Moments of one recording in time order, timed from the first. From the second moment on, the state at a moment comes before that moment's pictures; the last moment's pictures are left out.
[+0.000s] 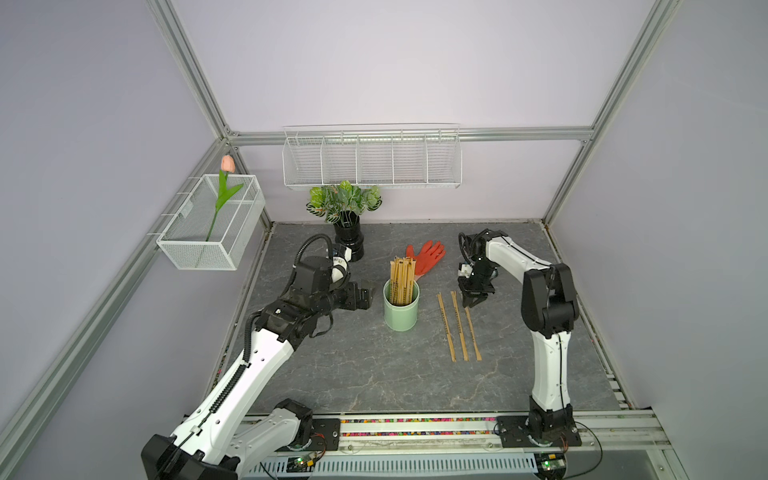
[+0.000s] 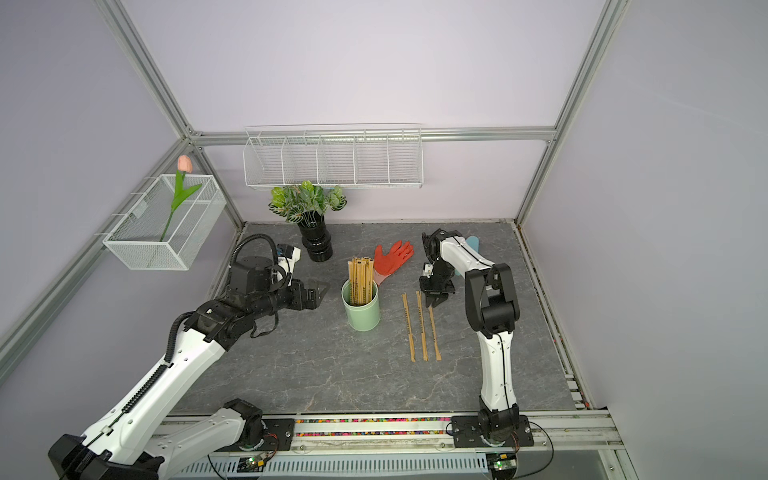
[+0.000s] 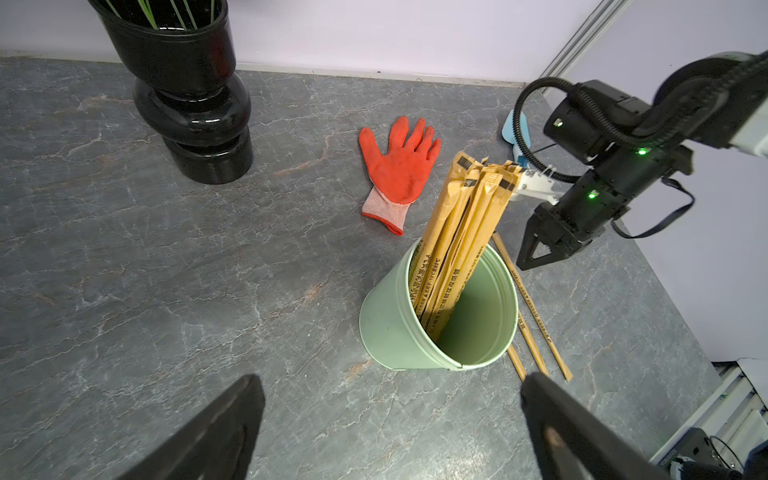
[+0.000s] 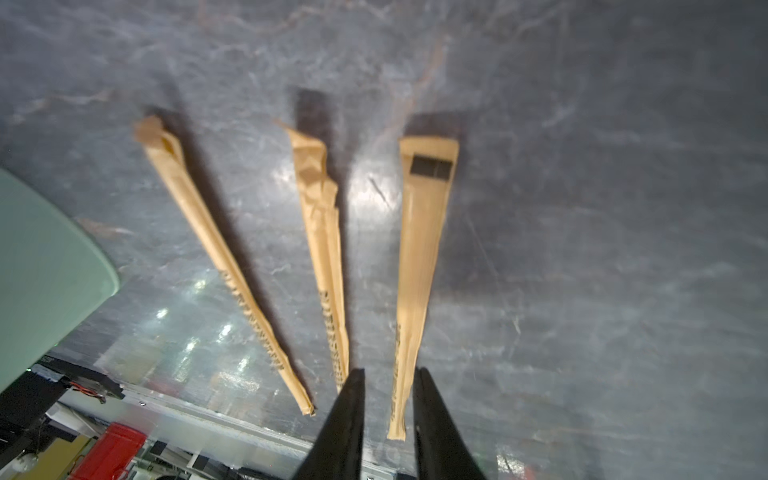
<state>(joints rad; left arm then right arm) -0.47 1.03 1.01 -0.58 0.16 -0.29 0.28 2.12 1.71 -1.32 -0.23 0.12</state>
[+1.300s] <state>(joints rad) -0.47 1.03 1.01 -0.58 0.15 -0.29 0.70 1.79 1.66 -0.82 -0.09 0.32</state>
